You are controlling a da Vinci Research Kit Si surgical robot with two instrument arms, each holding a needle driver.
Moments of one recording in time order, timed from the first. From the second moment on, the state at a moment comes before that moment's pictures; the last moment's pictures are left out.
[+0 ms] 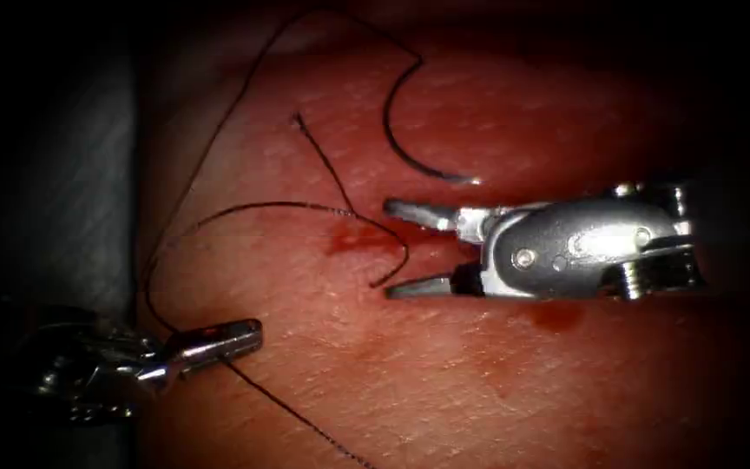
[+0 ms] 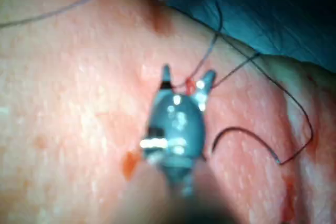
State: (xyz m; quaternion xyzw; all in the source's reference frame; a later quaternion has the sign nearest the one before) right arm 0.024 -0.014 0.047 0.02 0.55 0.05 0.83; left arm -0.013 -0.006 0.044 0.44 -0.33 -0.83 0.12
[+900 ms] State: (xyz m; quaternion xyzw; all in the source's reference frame) right arm 0.024 -0.009 0.049 -0.03 0.56 0.05 0.83; left arm -0.014 -0.005 0.045 0.47 -0.30 -0.81 0.18
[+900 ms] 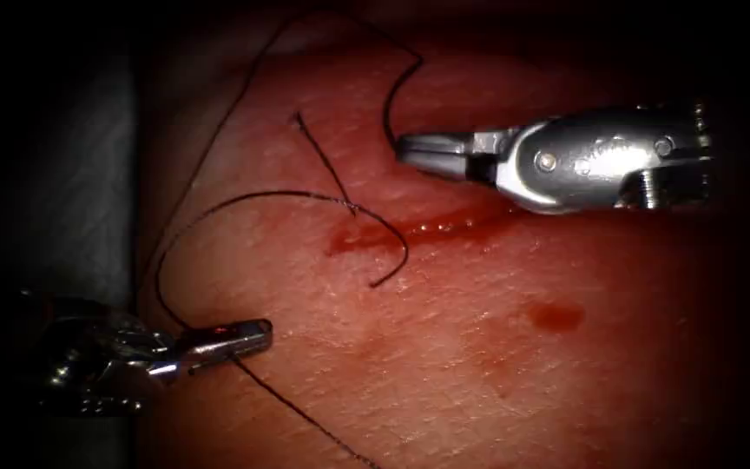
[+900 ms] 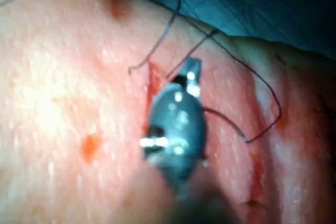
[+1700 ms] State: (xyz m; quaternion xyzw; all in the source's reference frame) right arm 0.029 -0.013 0.050 0.01 0.60 -0.01 0.80; left arm -0.019 -0.003 0.050 0.57 -0.19 -0.79 0.11
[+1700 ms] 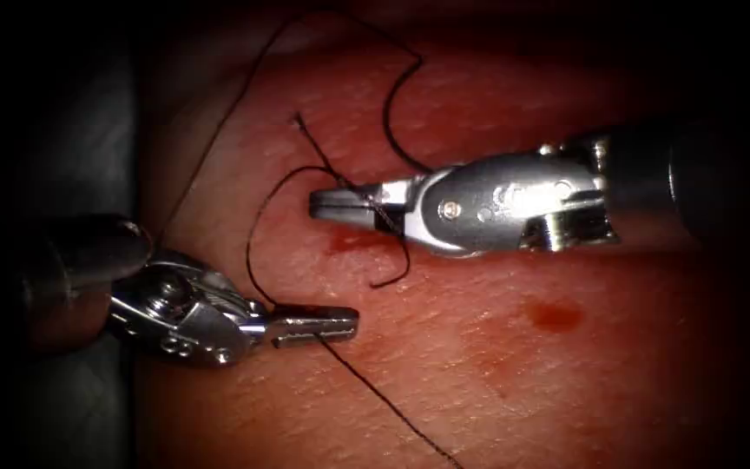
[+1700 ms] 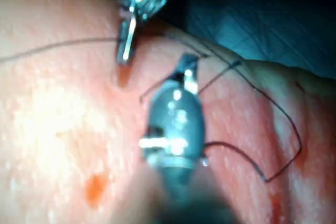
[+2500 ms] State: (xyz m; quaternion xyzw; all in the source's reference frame) right arm 0.031 -0.015 0.050 0.04 0.63 0.00 0.77; left arm -0.023 -0.004 0.047 0.62 -0.15 -0.76 0.13
